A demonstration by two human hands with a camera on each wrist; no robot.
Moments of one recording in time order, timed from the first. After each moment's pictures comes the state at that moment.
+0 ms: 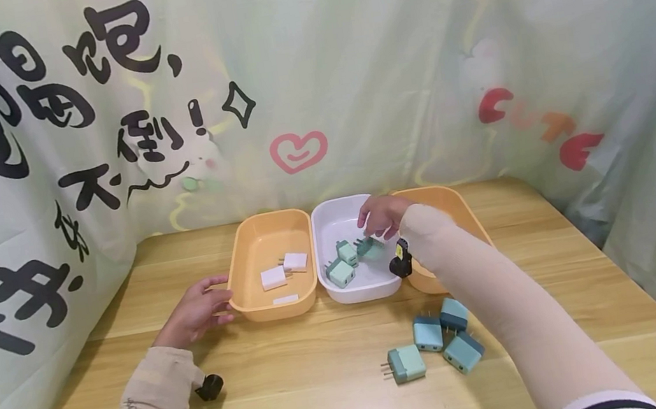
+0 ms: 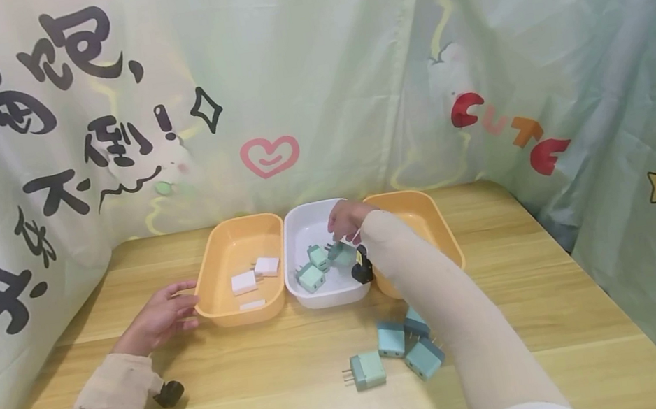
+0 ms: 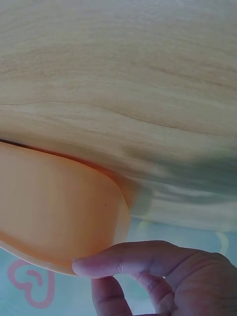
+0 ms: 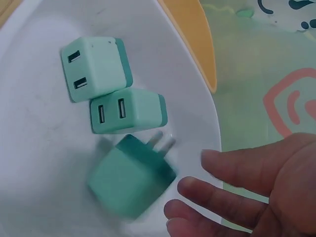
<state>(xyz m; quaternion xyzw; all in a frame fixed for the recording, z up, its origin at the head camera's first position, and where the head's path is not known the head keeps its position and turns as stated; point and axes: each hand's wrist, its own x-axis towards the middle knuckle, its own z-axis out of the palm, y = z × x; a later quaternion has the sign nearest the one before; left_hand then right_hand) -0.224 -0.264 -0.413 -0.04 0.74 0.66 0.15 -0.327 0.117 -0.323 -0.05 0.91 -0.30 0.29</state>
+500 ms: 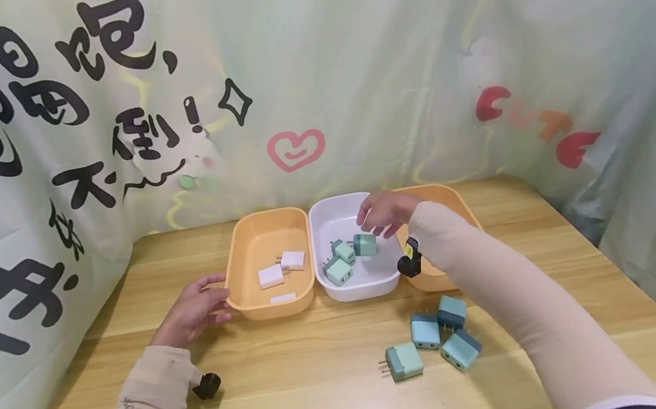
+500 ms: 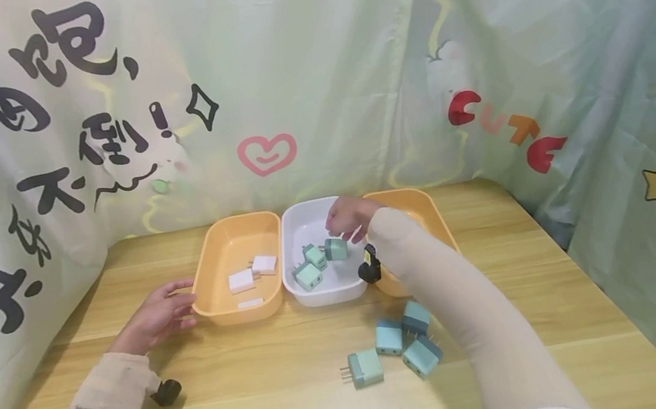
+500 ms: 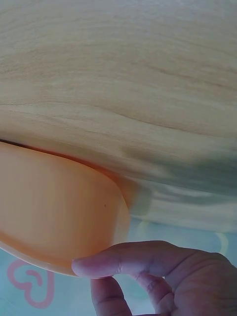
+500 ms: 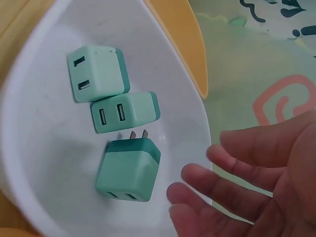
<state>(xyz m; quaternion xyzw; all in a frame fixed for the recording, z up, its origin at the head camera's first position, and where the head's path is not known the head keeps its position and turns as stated) -0.224 -0.263 -0.412 -0.03 0.74 0.66 0.15 -0.319 0.126 -0.317 -0.07 0.90 -0.32 0.30</state>
